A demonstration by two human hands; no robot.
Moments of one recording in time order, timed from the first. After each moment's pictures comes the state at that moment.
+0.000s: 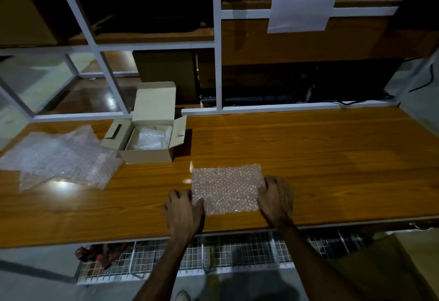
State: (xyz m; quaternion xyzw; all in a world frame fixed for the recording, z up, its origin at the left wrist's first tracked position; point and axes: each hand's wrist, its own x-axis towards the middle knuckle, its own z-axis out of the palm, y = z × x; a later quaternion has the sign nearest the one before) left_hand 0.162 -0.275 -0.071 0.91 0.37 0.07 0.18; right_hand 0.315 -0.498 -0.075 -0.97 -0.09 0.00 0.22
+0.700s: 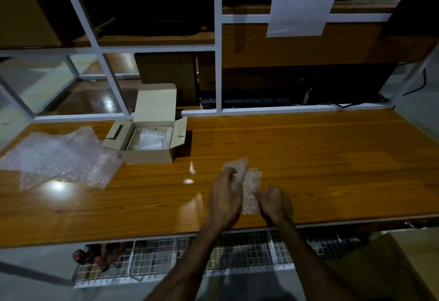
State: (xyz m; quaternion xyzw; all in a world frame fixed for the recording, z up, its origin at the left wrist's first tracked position) left_hand 0.211 -0.362 -0.011 0.87 0.17 0.19 0.42; right_hand 0.294 -0.498 -0.051 -0.94 0.01 0.10 0.32
